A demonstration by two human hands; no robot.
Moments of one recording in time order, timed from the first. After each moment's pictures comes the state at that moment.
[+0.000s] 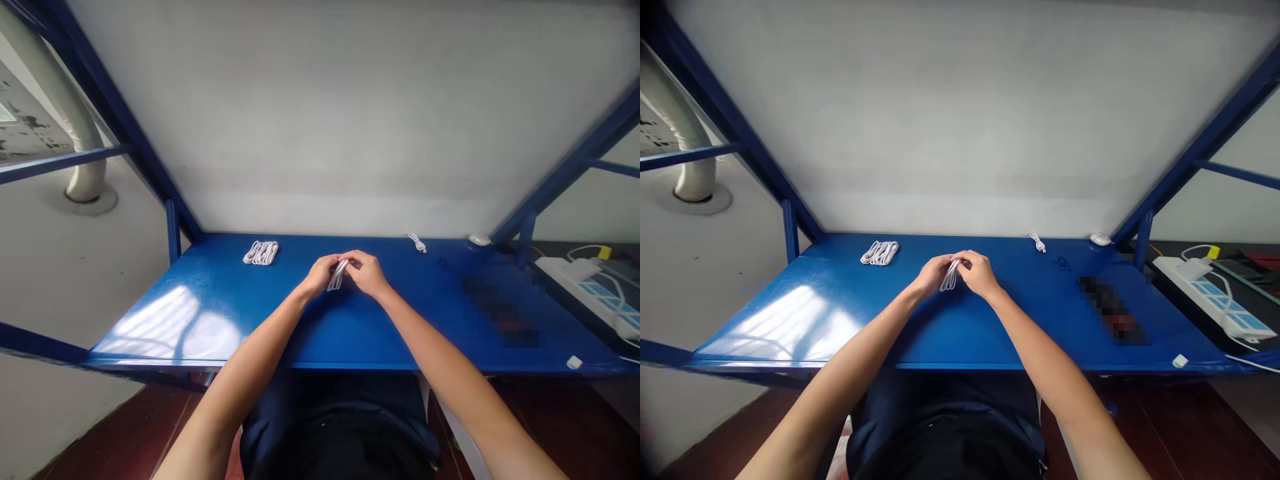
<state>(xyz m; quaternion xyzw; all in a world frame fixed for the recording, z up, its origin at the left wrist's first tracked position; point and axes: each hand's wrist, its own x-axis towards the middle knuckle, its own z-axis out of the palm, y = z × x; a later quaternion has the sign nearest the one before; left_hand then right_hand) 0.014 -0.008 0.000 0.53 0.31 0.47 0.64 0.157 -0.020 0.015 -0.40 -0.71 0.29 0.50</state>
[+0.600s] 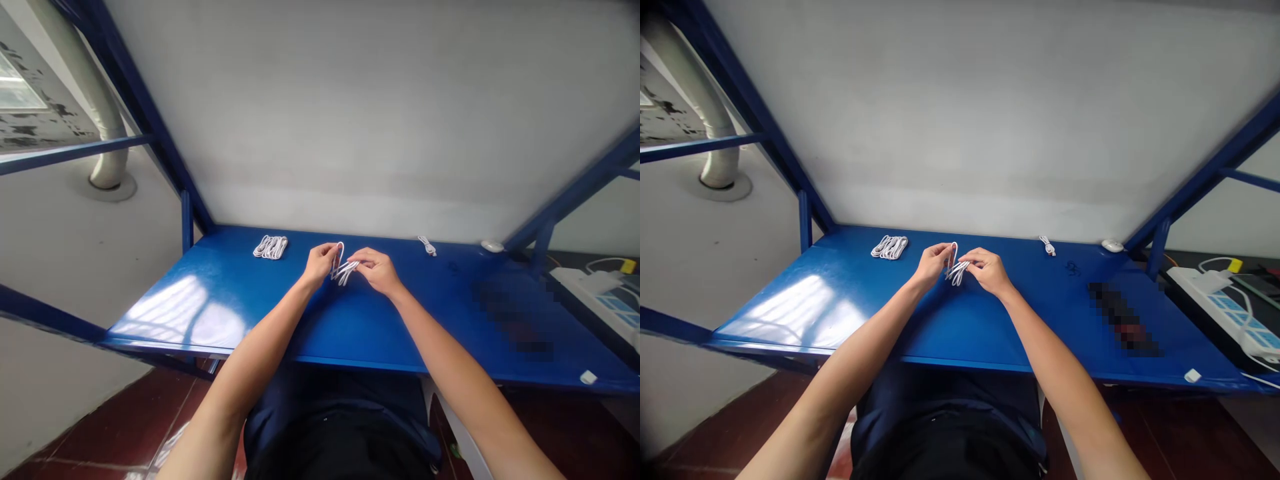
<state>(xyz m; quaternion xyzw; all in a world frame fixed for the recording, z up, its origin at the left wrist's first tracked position) 0.002 -0.003 0.011 0.48 0.40 0.58 0.52 0.166 -0.018 0.020 -0.36 -0.73 0.32 0.48</state>
